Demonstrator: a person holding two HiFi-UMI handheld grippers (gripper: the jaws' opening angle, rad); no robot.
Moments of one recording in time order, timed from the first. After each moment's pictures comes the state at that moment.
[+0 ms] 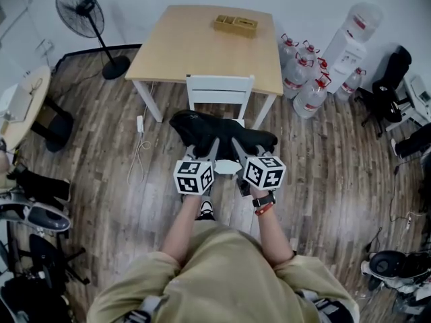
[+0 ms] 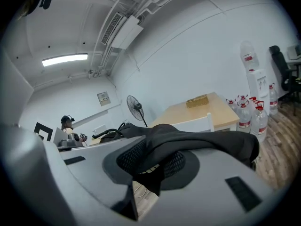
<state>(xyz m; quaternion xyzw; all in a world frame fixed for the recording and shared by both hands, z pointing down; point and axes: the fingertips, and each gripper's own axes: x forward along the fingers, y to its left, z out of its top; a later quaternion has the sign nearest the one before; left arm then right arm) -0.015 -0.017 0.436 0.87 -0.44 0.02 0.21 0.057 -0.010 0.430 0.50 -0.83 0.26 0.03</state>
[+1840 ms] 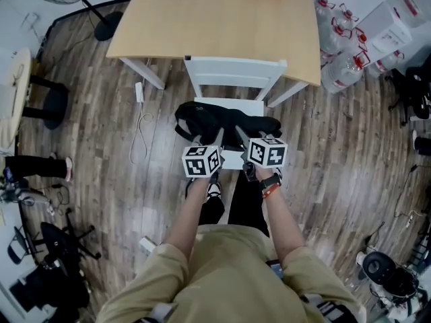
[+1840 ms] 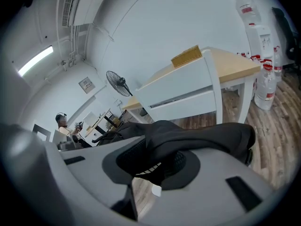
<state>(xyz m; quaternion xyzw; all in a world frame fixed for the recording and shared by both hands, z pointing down) 0.000 -0.215 0.677 0.79 -0.47 0.13 0.37 0.072 -0.220 0.671 0.45 -0.77 0.43 0.13</state>
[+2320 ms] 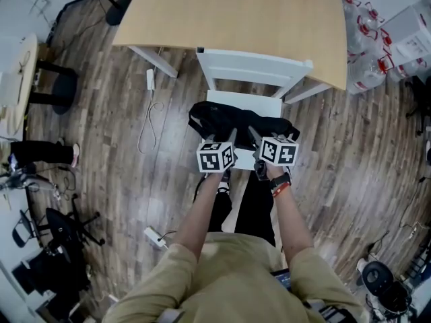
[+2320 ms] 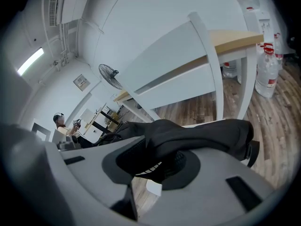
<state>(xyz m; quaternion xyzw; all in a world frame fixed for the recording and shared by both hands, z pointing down) 0.001 -0.230 0.762 0.75 -0.48 0.17 0.43 0.073 -0.240 0.757 0.43 -0.75 0.48 0.15</state>
